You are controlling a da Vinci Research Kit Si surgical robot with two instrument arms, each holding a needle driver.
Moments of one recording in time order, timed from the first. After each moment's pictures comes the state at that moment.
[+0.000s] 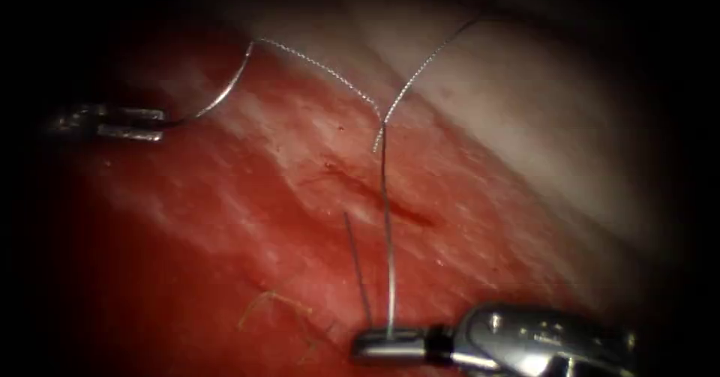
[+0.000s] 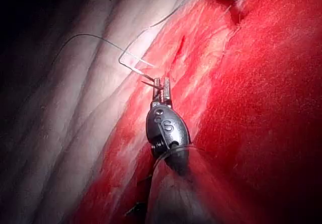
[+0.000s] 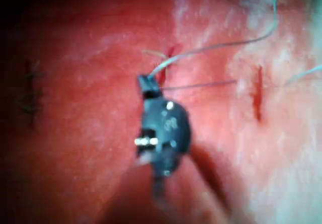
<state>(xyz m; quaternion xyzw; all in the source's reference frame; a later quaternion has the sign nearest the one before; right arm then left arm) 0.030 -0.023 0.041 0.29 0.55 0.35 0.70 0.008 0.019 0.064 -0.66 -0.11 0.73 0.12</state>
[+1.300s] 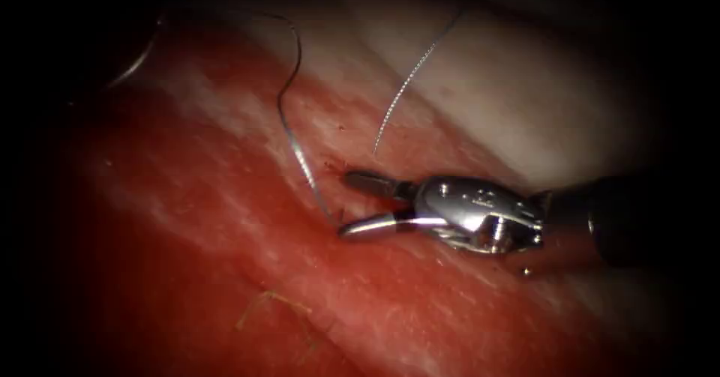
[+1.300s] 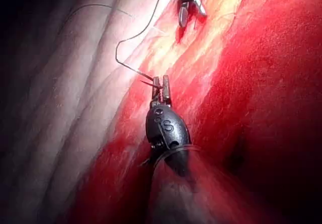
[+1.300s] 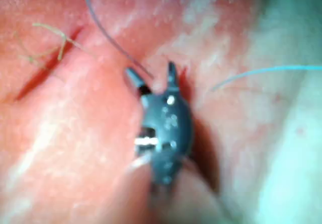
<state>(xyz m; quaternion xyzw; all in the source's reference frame) 0.032 -0.014 0.059 0.17 0.59 0.33 0.72 0.017 0.022 0.067 -0.63 -0.07 0.76 0.17</state>
